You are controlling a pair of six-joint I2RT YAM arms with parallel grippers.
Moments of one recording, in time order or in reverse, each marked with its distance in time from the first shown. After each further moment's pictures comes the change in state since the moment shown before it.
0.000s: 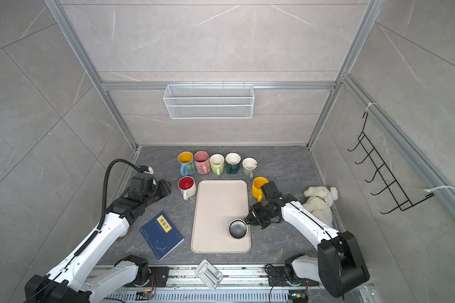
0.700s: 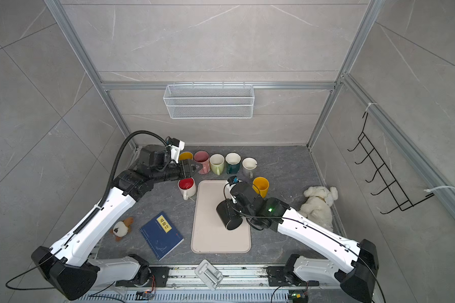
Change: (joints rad) left arm -0.216 0.271 0.529 -0.128 0.468 0.088; right arm 0.562 -0.100 0.234 0.112 0.719 -0.967
